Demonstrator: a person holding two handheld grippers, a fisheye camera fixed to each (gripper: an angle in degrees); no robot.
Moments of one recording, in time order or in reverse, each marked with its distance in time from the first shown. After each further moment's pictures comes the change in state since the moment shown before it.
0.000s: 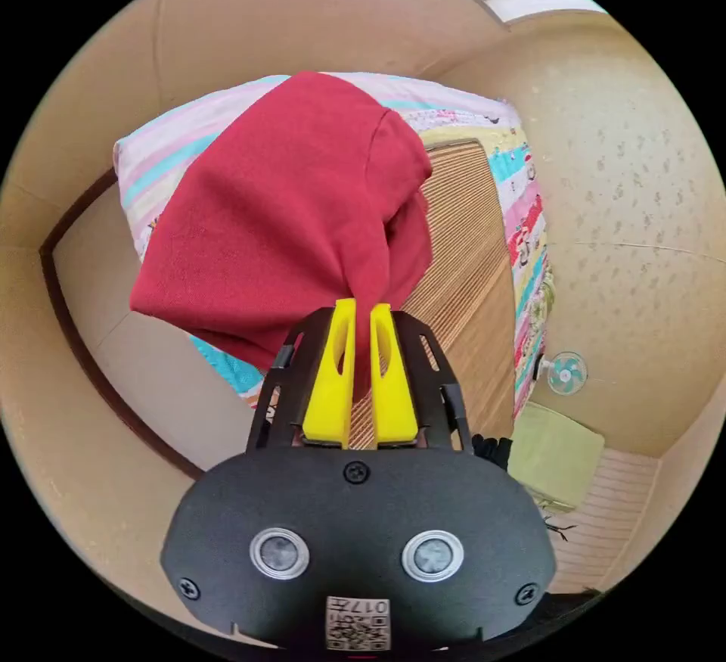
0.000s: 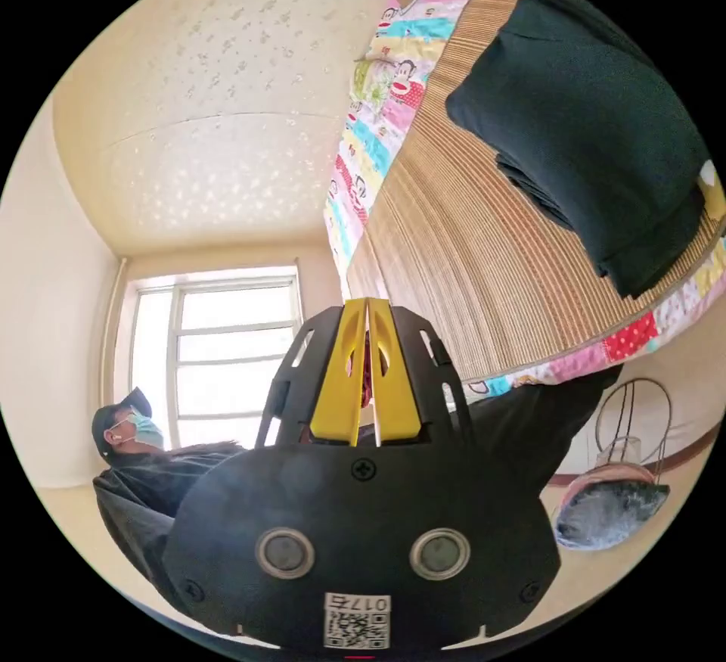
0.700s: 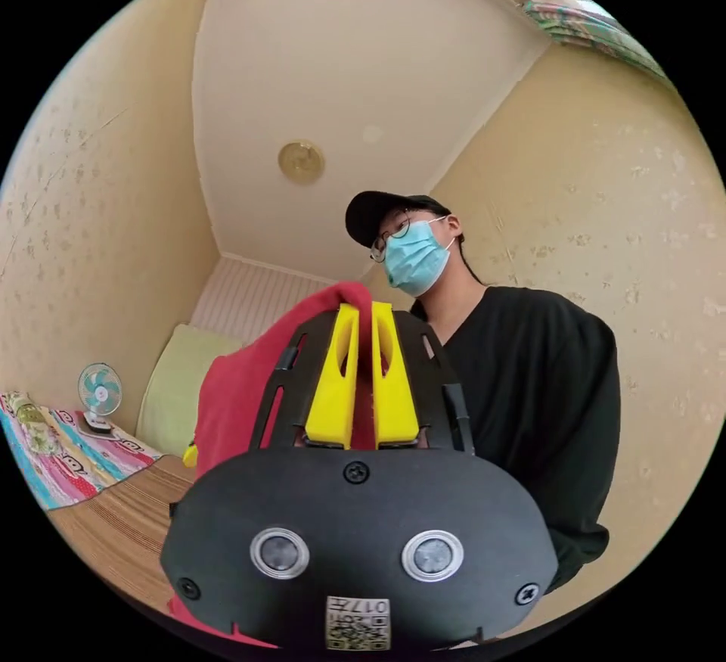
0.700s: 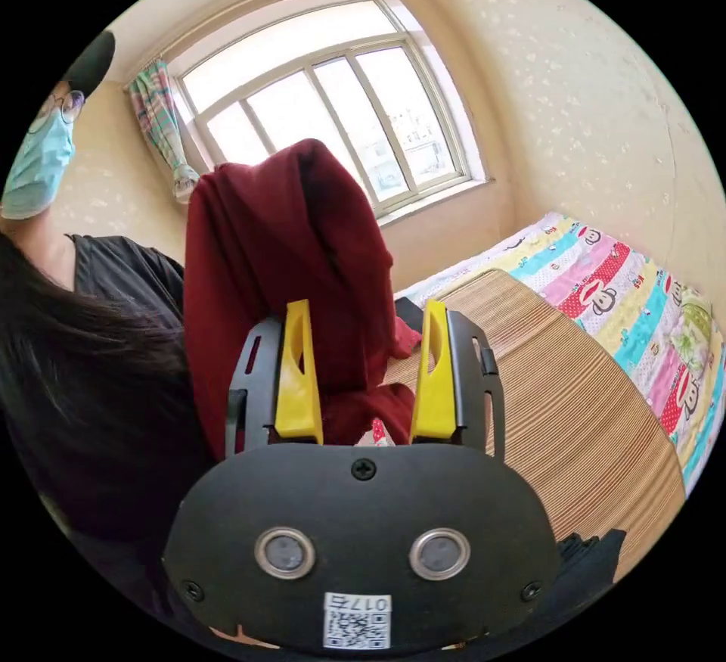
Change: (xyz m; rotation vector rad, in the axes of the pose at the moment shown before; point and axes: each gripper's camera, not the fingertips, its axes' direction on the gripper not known) left arm 0.368 0.333 -0.097 -0.292 1.822 1.190; right arm -0.251 0.203 0.405 -0.571 0.163 -1.169
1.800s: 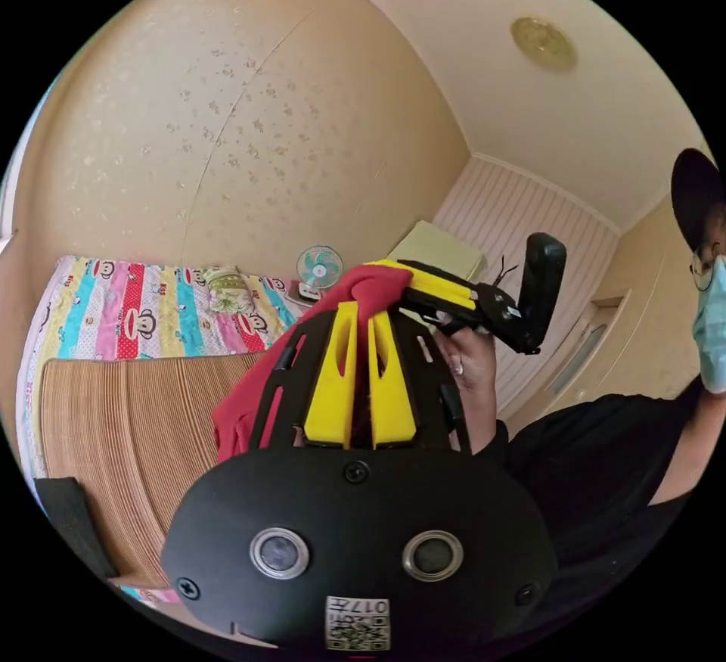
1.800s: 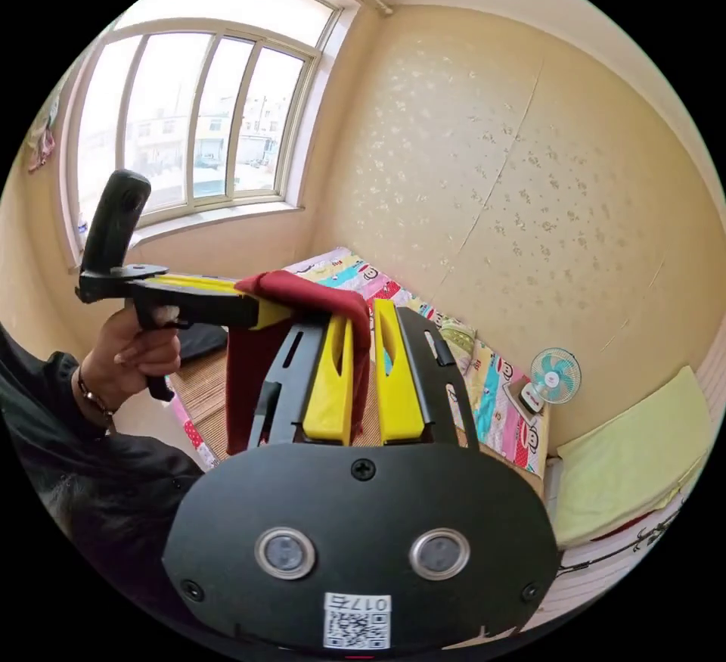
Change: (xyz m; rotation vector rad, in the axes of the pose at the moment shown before) left arm -0.138 0.083 0.284 -0.333 -1.102 -0.320; right arm -0.070 -0.037 -0.009 0.178 0.800 -0.073
